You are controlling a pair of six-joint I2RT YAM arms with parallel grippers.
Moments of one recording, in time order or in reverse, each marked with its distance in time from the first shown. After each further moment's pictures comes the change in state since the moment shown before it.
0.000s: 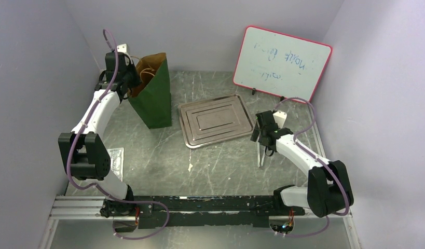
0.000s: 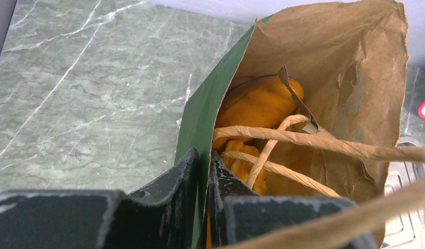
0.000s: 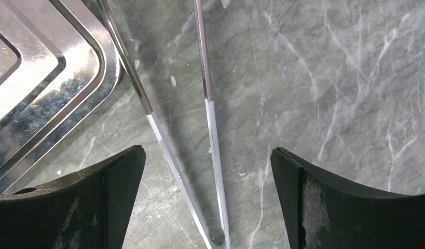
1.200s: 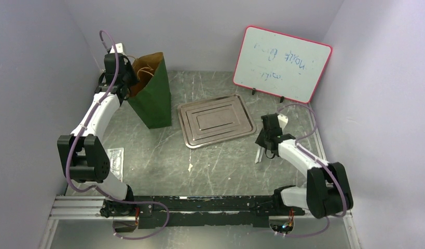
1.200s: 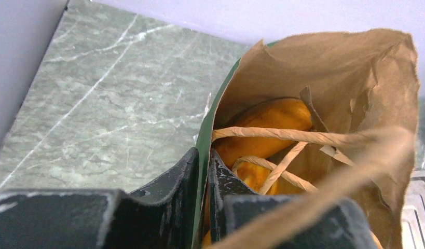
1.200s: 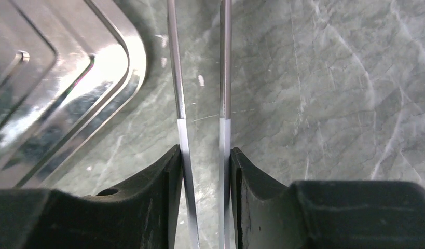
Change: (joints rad) left arm 0.000 -0.026 -0.045 0.085 -0.111 -0.011; right arm -0.069 0.019 -0.107 0.196 -0.180 0.020
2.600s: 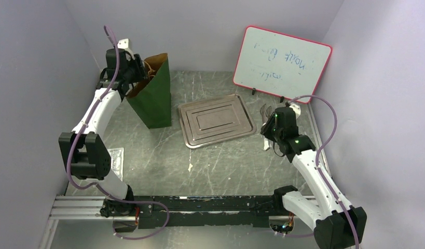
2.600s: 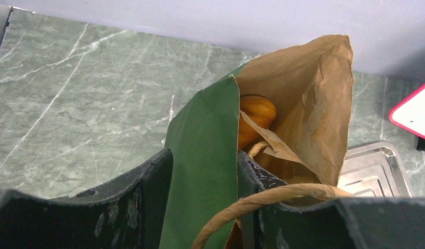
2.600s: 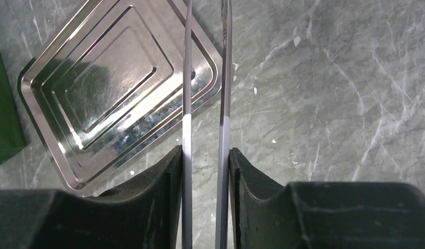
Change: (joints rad) left arm -0.027 0.035 0.078 -0.030 0.135 0.036; right arm 0.000 -0.360 0.185 -0.270 -0.082 -0.008
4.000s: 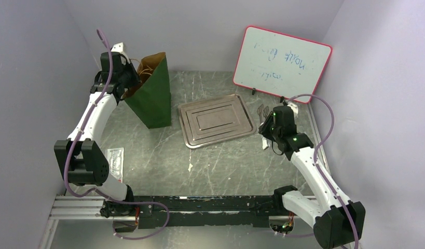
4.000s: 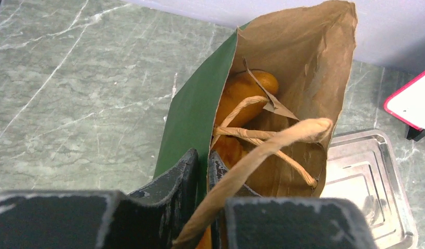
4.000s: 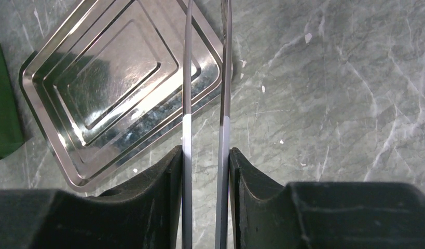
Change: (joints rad) left arm 0.033 -0.074 -0.043 -0.080 0.034 -0.051; right arm 0.003 0.038 0.000 0.021 -0.026 0.003
